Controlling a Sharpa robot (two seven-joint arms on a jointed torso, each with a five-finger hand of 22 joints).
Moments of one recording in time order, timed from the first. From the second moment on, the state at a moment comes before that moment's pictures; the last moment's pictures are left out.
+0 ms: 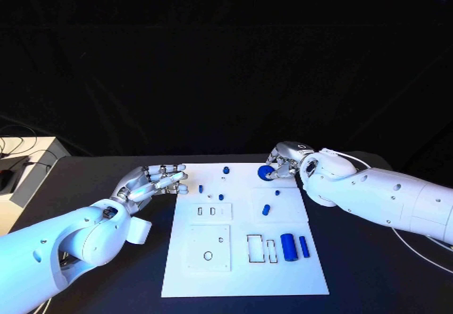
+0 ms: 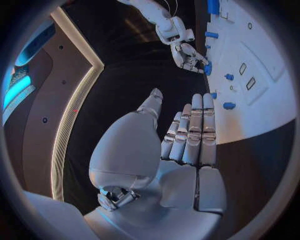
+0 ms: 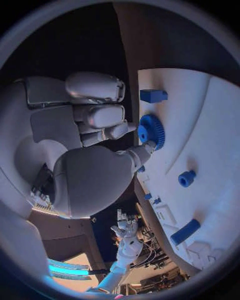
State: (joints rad) left arm 1.03 -0.93 0.15 1.57 -0.23 -0.21 0.35; left_hand 1.39 -0.04 0.05 0.05 0.06 0.81 0.21 0.06 0.05 1.03 0.16 0.06 0.06 1.11 0.11 0.29 0.10 0.12 0.96 0.13 0.43 0.08; right arm 1.29 -0.71 -0.07 1.21 -1.52 -0.33 -0.22; right_hand 1.29 -0.15 0.11 0.02 0.32 1.04 0.14 0.07 0.07 1.24 0.04 1.11 1.28 1.43 -0.04 1.22 1.00 0.09 1.47 -0.05 1.28 1.31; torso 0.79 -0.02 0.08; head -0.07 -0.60
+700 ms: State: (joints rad) left arm 1.03 -0.93 0.15 1.57 -0.23 -0.21 0.35; left_hand 1.39 -0.04 0.05 0.05 0.06 0.80 0.20 0.06 0.05 1.02 0.16 0.06 0.06 1.11 0.11 0.29 0.10 0.12 0.96 0.13 0.43 0.08; right arm 1.30 -0.70 -0.06 1.19 -1.49 -0.26 -0.21; right_hand 1.24 -0.11 0.12 0.03 0.47 1.04 0.14 0.06 0.07 1.23 0.04 1.11 1.28 1.43 -0.04 1.22 1.00 0.09 1.47 -0.05 1.28 1.31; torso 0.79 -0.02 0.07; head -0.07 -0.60
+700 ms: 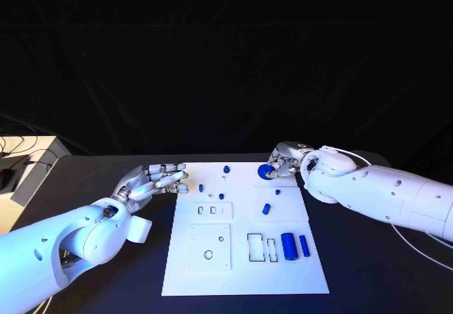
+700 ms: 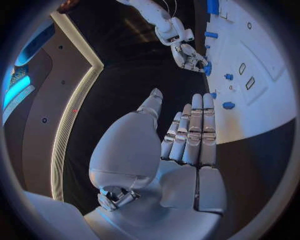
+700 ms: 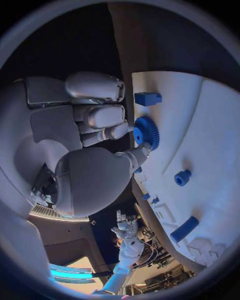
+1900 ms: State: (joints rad) left arm 1.03 -0.93 0.15 1.57 -0.23 -0.21 0.34; left_hand 1.39 -0.04 0.05 0.05 0.06 0.80 0.20 0.06 0.05 1.02 0.16 0.06 0.06 1.11 0.11 0.29 0.10 0.12 0.96 0.13 0.43 0.08; right arm 1.29 -0.73 -0.07 1.29 -1.48 -0.36 -0.21; right_hand 1.20 -0.07 0.19 -0.07 0.55 1.07 0.12 0.07 0.07 1.23 0.03 1.09 1.28 1.44 -0.05 1.21 1.02 0.08 1.47 -0.05 1.28 1.31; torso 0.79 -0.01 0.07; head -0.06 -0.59
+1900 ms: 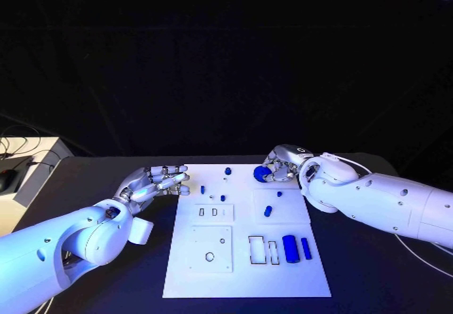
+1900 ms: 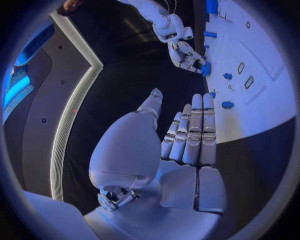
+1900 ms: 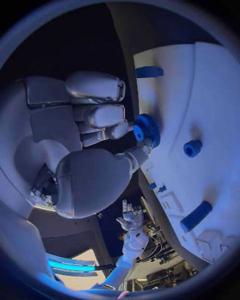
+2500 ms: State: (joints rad) left arm 1.03 -0.93 0.15 1.57 -0.23 -0.21 0.34; left_hand 1.39 -0.04 0.05 0.05 0.06 0.80 0.20 0.06 0.05 1.02 0.16 0.06 0.06 1.11 0.11 0.29 0.10 0.12 0.96 0.13 0.43 0.08; right arm 1.29 -0.68 -0.08 1.41 -1.65 -0.44 -0.27; right_hand 1.20 -0.07 0.18 -0.07 0.52 1.08 0.12 0.06 0.07 1.24 0.02 1.09 1.28 1.44 -0.05 1.21 1.02 0.08 1.47 -0.06 1.28 1.31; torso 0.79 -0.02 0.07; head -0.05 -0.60
